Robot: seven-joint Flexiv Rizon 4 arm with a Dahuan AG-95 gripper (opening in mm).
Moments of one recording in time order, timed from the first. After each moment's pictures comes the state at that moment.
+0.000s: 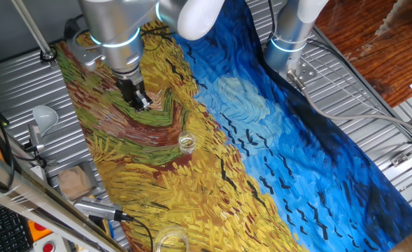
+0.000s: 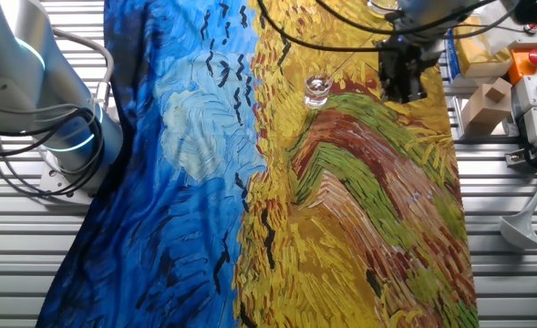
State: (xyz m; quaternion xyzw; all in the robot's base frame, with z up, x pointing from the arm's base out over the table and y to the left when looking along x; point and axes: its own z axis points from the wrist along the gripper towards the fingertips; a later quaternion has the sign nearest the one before) arm 0.571 0.041 0.175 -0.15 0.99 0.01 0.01
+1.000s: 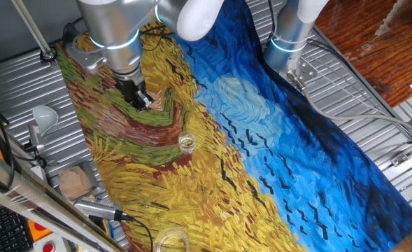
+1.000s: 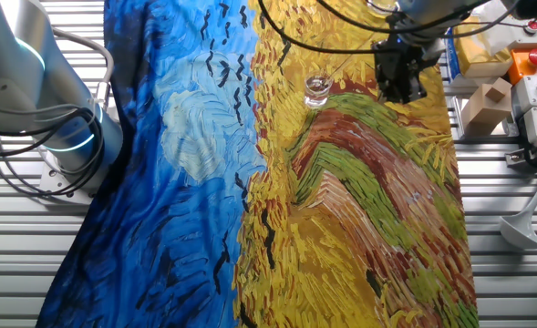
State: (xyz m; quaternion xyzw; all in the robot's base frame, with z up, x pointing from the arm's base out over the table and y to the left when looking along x) arm 0.566 0.039 0.173 -0.17 0.98 0.01 -0.01
